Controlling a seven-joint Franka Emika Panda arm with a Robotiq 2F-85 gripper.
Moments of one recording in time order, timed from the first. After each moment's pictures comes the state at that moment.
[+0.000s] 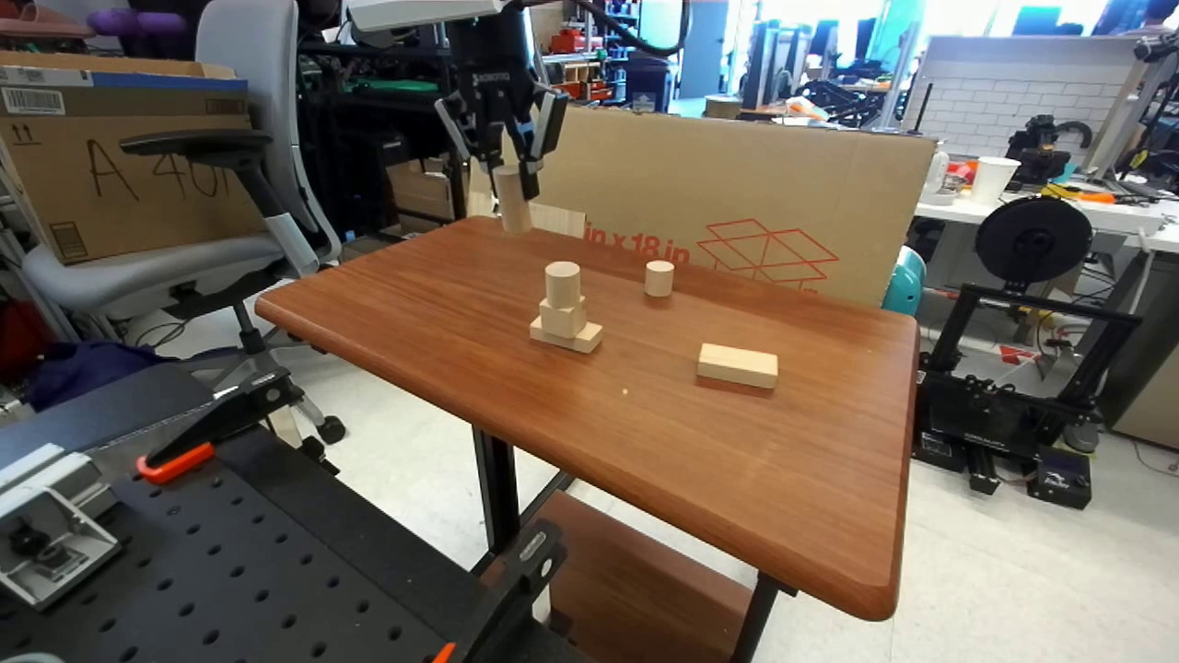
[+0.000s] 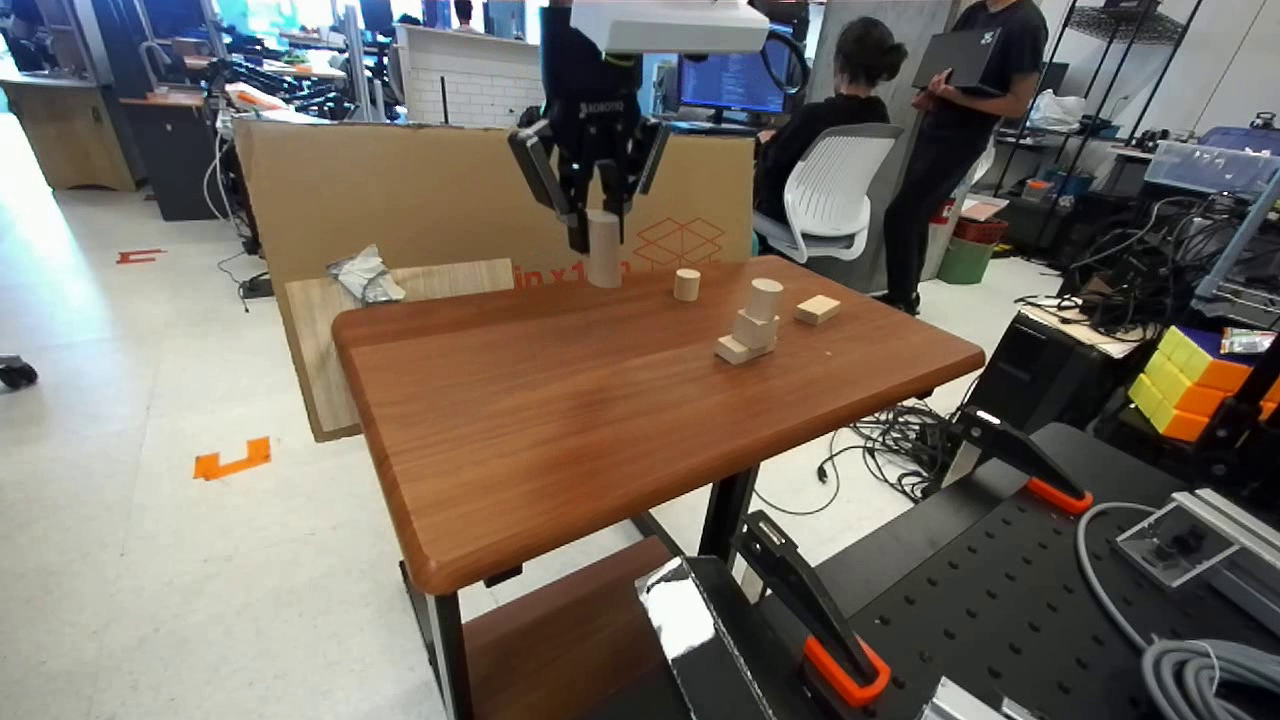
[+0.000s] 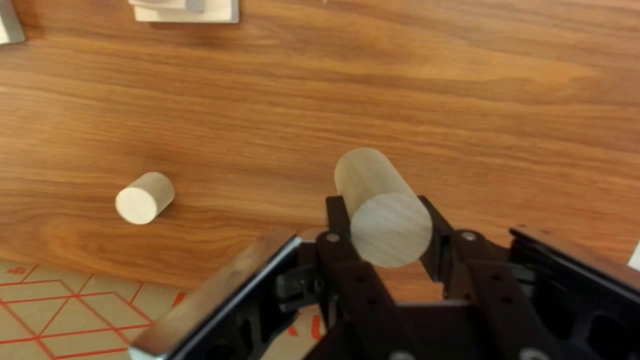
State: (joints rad) arm 0.23 0.46 -0.01 -1.93 -0.19 2.42 0.18
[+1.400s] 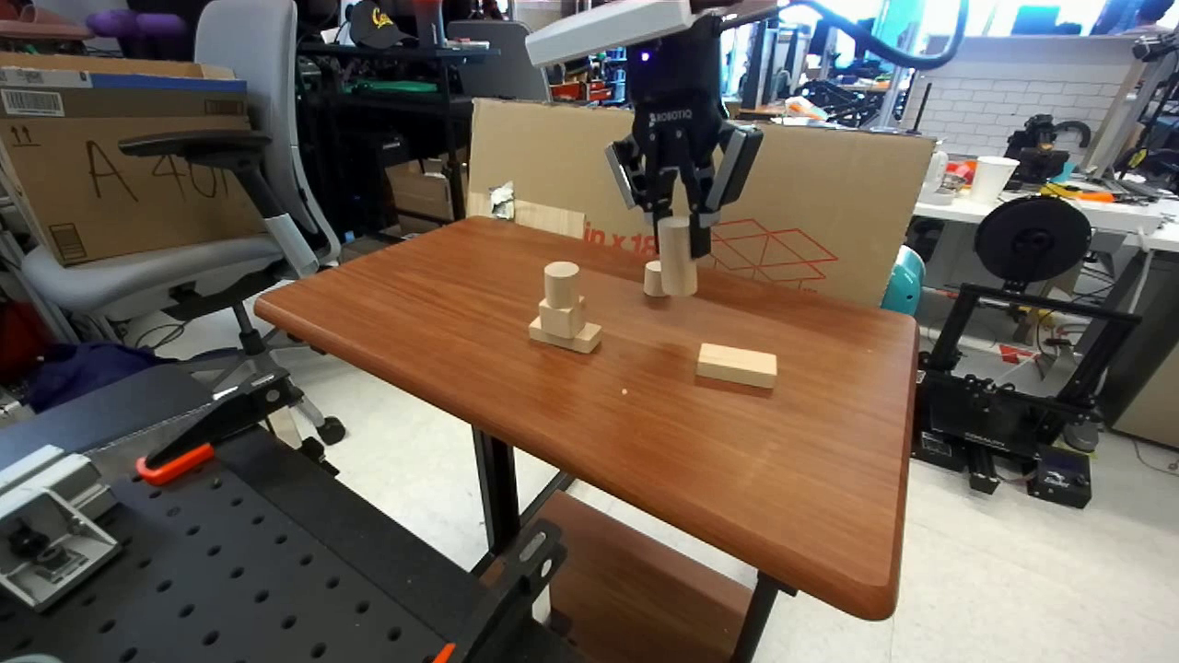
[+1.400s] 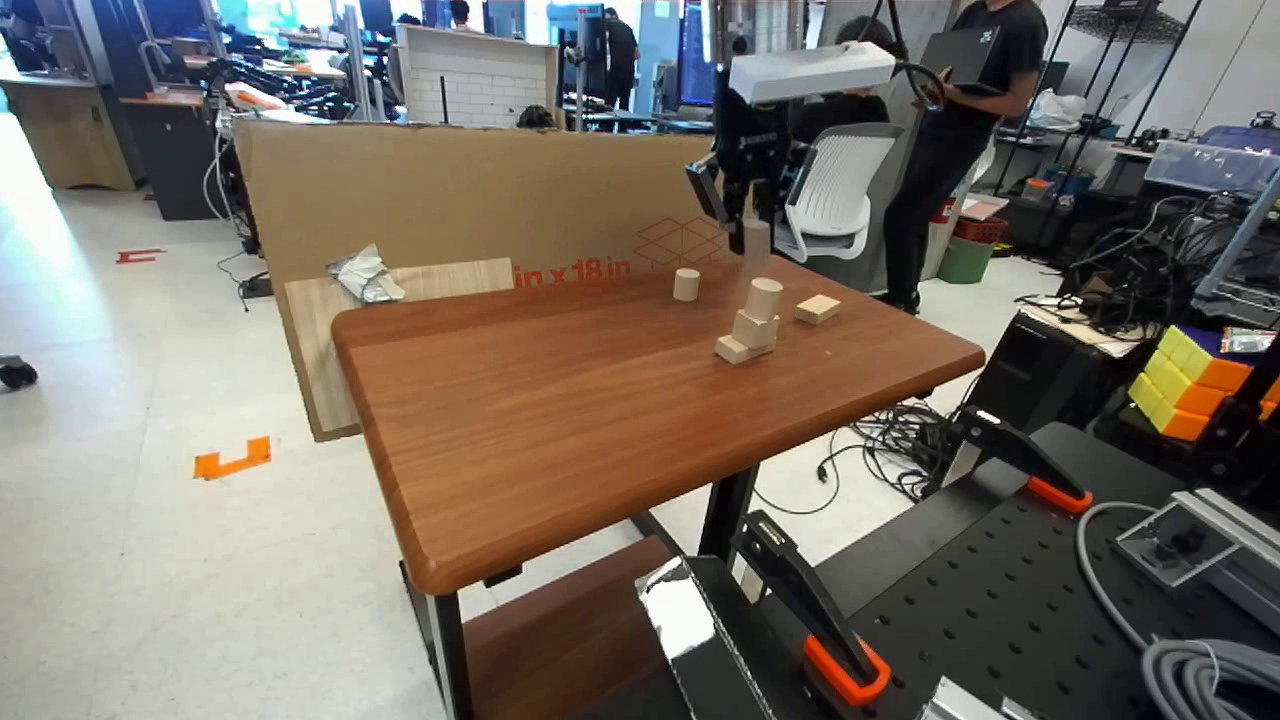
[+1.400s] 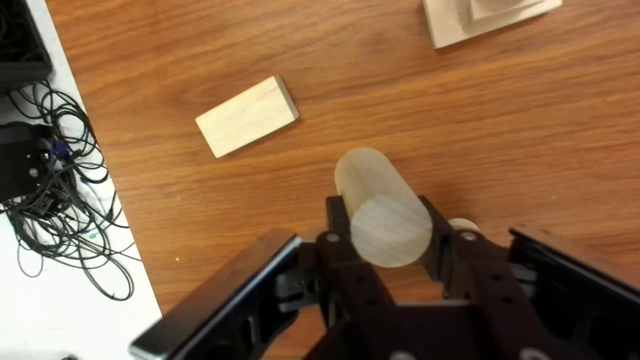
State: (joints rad) arm 0.07 0.53 -0.13 -1.86 -0.21 2.34 0.27
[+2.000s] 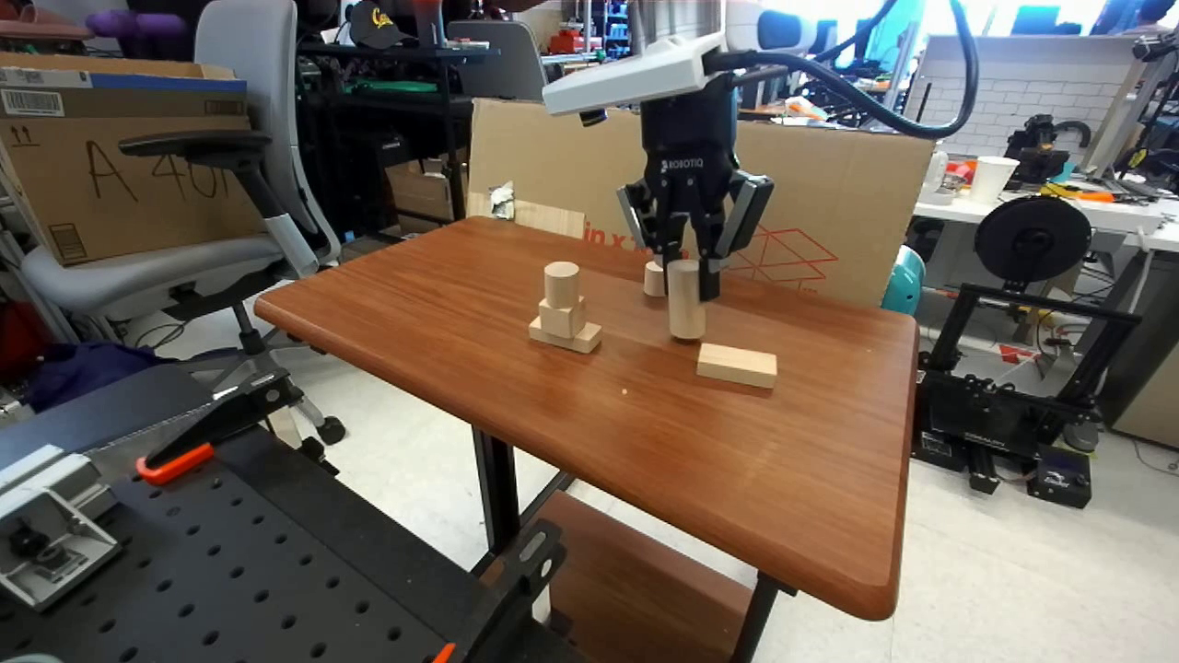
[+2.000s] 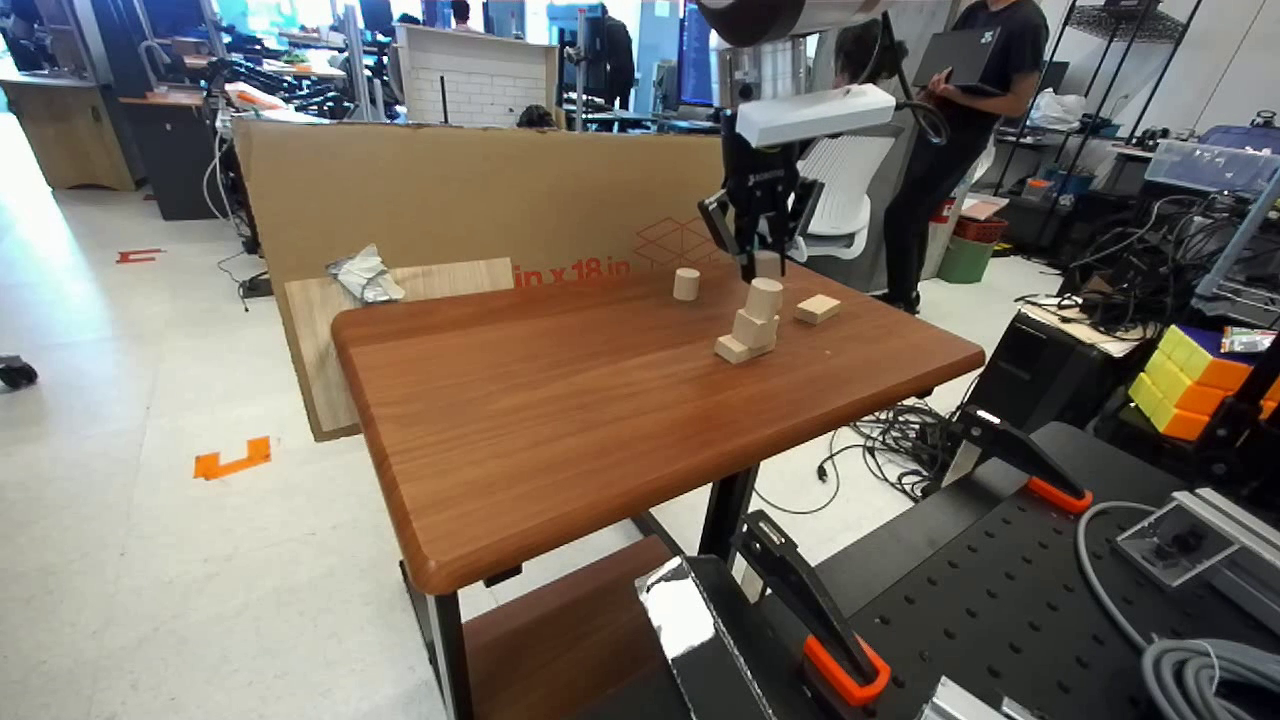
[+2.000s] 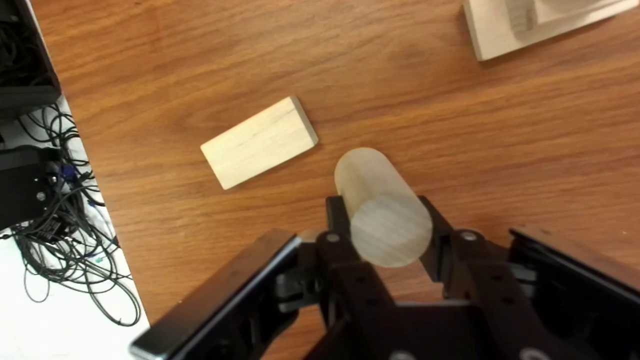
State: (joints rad) arm 0.05 0.60 -0.14 -1.84 -0.21 2.34 0.27
